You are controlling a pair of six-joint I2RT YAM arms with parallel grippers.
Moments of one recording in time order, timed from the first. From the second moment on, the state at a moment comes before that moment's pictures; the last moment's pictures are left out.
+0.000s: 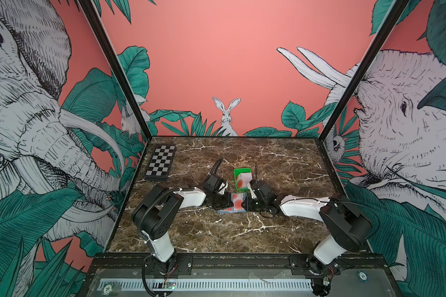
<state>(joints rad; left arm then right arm) -0.64 1.72 0.80 -0.10 0.51 -0.70 0.77 1.62 0.73 -0.02 -0.19 0.70</state>
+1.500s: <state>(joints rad) -0.64 1.73 0.80 -0.05 0.55 -0.75 0.80 1.59 0.80 -0.02 -0.21 0.68</state>
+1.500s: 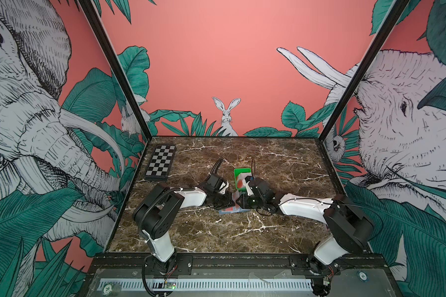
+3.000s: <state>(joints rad) -0.51 1.53 0.67 0.00 0.57 -0.77 0.86 1.66 0.90 -0.13 -0.14 0.64</state>
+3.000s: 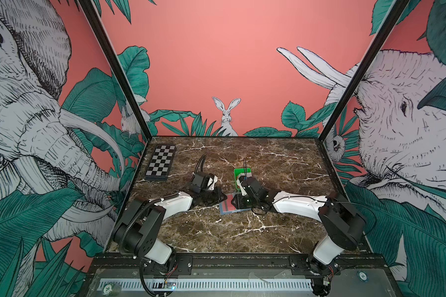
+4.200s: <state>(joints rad) -0.63 1.71 0.81 0.06 0.56 -0.75 0.74 1.57 0.90 -0.37 0.02 0.54</state>
